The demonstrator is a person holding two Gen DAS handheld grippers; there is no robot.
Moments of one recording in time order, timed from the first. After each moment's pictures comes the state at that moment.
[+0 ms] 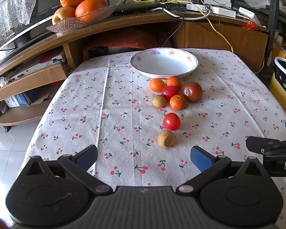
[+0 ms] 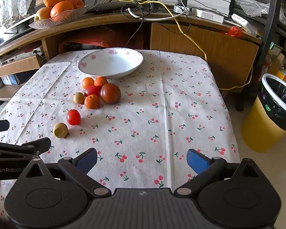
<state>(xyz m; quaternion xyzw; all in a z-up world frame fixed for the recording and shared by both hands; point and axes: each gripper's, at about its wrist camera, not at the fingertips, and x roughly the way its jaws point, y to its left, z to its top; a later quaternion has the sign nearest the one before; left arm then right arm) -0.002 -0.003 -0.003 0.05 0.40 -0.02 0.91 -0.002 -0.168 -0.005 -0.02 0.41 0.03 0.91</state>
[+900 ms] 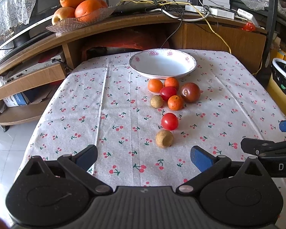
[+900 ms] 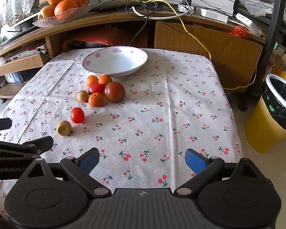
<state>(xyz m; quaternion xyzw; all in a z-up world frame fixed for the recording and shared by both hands) -0.007 -0.002 -0.001 0.05 0.40 -0.02 0.91 -0.003 -0.165 -0.006 -0.02 0.42 0.04 0.91</state>
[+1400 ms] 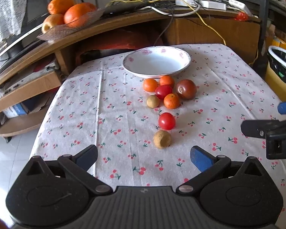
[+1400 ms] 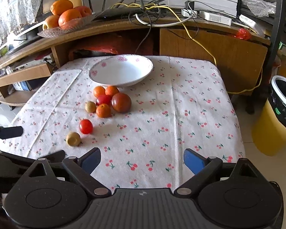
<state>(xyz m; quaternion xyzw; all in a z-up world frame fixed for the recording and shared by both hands) 0.002 -0.012 0.001 0.09 0.41 -0.04 0.91 0.003 -0.169 0.009 0.00 0.41 0.06 0.91</state>
